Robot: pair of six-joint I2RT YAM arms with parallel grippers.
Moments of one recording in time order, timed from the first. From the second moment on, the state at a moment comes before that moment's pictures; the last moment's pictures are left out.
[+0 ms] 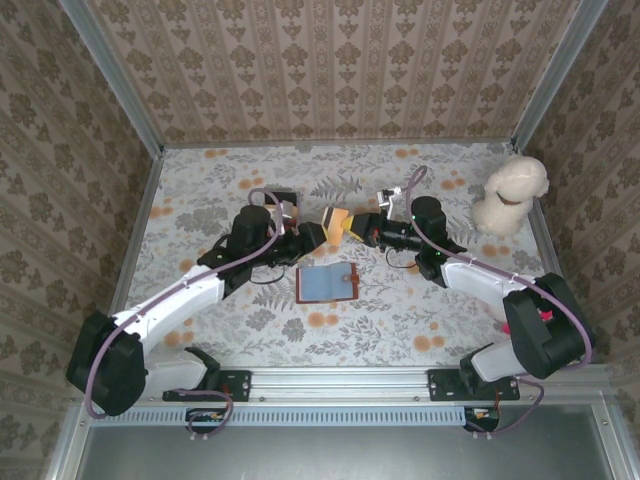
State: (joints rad) left arm -0.63 1.22 0.75 0.01 0.48 -1.02; right arm 0.40 1.43 0.70 0.59 -0.74 1.21
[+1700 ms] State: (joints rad) left arm -0.51 1.22 1.07 -0.43 0.21 0.09; right arm 0.37 1.25 0.79 -0.25 -0.40 0.66
